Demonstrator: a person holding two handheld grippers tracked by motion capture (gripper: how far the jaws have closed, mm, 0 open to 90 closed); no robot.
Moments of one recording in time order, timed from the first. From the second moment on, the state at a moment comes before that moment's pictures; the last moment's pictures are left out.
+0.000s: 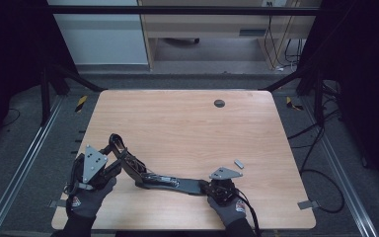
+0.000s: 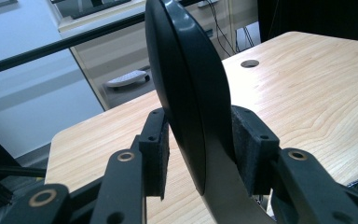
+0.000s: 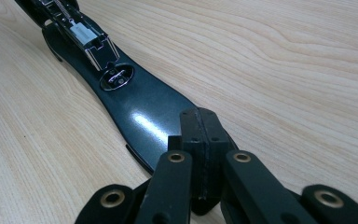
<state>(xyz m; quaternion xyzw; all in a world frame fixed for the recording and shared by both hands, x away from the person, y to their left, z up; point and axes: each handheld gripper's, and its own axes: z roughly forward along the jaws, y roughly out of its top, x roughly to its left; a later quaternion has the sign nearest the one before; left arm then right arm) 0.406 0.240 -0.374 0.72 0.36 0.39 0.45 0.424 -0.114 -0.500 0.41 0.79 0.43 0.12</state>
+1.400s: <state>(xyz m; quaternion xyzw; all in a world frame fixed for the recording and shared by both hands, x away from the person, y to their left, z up) 0.410 0.294 -0.399 0.69 0.41 0.39 0.45 0.425 -0.115 -0.501 0.40 0.79 0.44 0.12</state>
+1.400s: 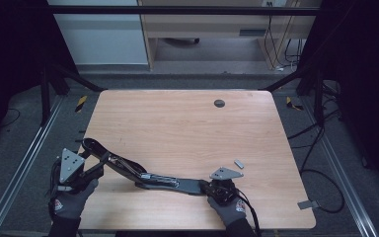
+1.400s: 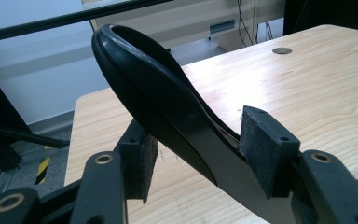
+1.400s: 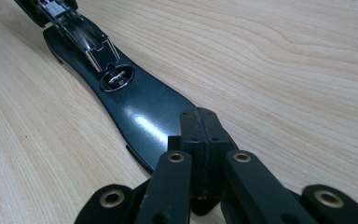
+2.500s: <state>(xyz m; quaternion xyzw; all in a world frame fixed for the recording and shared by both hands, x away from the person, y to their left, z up) 0.383 0.319 -0.409 0.68 0.45 0.38 0.44 0.425 -0.115 -0.501 0.40 0.79 0.44 0.12</state>
